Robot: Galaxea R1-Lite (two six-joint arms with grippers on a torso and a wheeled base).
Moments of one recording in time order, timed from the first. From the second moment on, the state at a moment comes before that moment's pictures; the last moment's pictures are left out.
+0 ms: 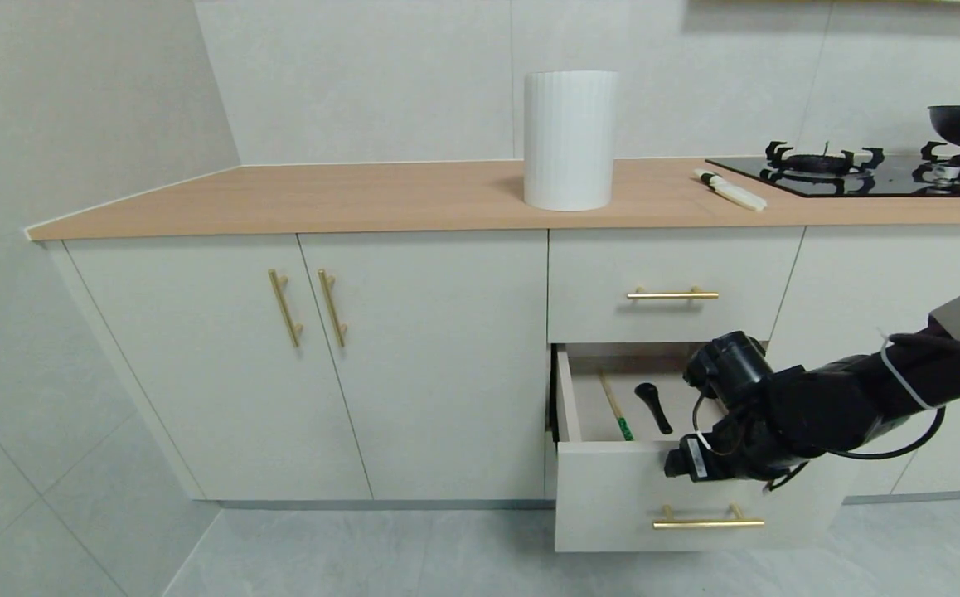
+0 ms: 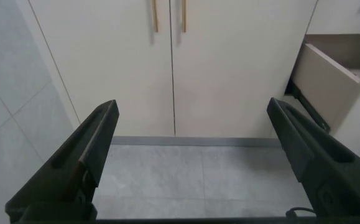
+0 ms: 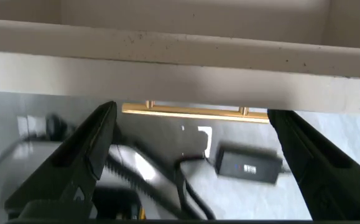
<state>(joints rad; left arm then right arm) 0.00 0.00 0.00 0.00 0.02 0.00 0.38 2.06 -1.05 0.03 -0.20 0.27</state>
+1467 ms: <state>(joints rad) 0.00 0.00 0.00 0.00 0.02 0.00 0.23 2.51 -1.50 -0.34 -0.20 0.23</state>
